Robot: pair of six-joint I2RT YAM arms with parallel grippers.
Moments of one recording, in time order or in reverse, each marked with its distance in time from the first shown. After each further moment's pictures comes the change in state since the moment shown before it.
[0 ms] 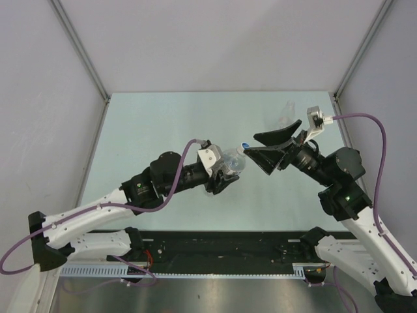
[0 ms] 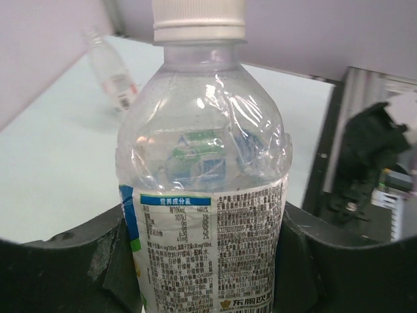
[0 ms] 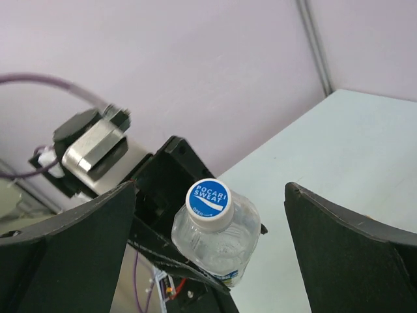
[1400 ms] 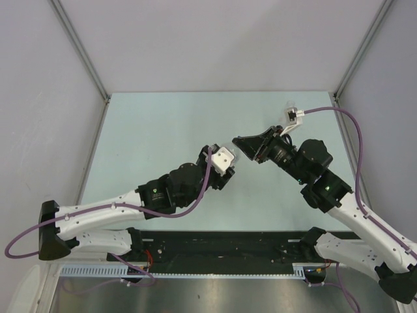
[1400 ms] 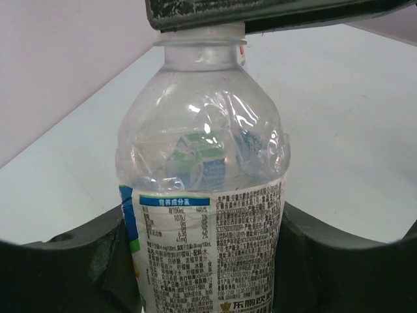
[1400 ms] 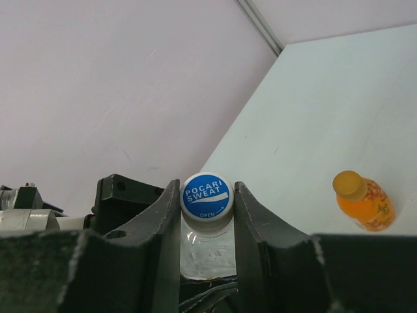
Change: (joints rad) left arm -0.154 0.091 -0.014 0.026 -0.637 0.082; right arm 0.161 0.146 0.008 -0.077 0.394 0.125
